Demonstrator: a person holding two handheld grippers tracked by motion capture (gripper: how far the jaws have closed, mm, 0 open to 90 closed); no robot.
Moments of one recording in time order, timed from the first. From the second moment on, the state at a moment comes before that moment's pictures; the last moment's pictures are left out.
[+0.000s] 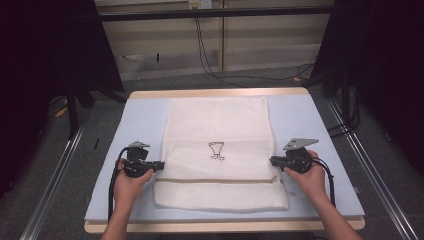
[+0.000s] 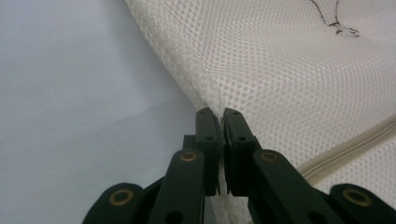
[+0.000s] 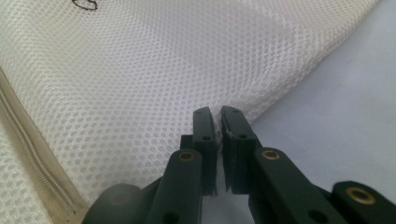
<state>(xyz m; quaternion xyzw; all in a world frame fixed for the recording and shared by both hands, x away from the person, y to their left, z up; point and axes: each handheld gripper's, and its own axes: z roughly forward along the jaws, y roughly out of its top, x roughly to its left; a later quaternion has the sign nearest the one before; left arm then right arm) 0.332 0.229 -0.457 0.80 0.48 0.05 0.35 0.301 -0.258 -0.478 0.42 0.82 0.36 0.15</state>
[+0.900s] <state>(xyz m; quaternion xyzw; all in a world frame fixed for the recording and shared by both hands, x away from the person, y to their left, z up) 0.320 0.245 -0.451 0.79 0.51 0.05 0.34 0.297 -0.241 -0.476 0.39 0.83 0.37 0.16</state>
